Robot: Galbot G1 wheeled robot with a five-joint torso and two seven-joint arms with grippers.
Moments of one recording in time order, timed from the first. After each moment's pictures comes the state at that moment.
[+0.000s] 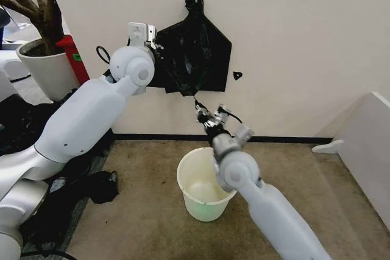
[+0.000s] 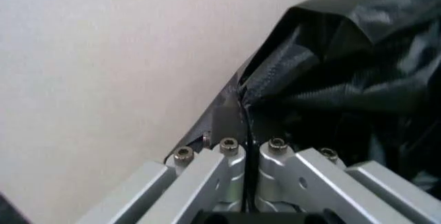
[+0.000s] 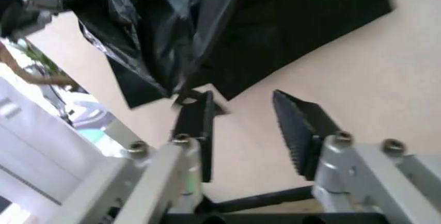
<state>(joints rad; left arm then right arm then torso) 0.02 -1.00 0.21 -1.64 -1.18 0.60 -0.77 -0.92 1.20 -0.01 2.03 1.04 -0.07 0.45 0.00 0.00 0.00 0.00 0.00</state>
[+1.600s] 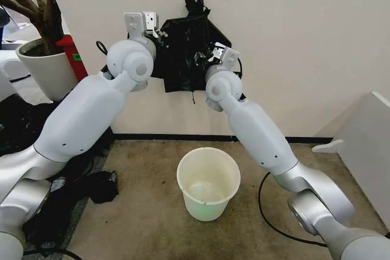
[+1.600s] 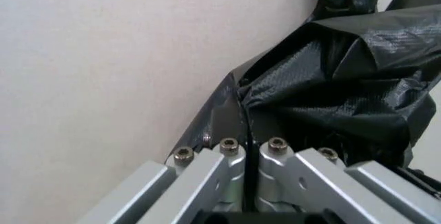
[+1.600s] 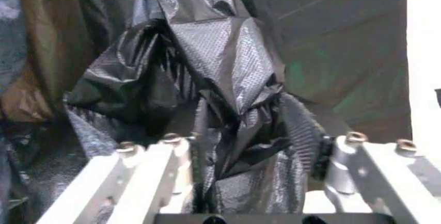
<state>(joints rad) 0.03 -1.01 0.18 -1.69 -1.18 0.56 -0.73 -0.21 1.42 -0.10 1.47 1.08 -0.30 0.76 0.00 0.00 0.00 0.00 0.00</state>
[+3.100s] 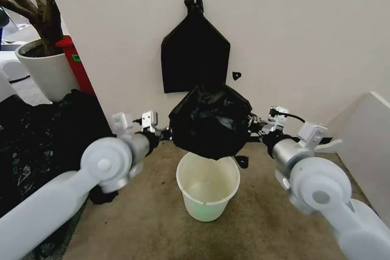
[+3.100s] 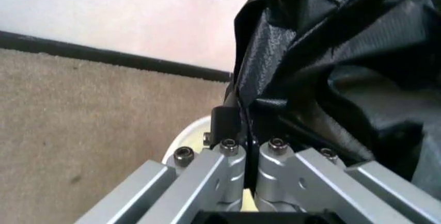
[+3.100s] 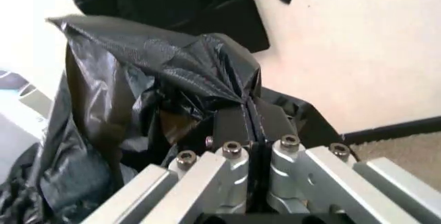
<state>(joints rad) 0.74 -0.65 0.04 -2.26 -1.73 0.35 -0.78 -0.99 0.91 0.26 2.38 1.36 -0.39 0.82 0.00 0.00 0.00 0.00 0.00</state>
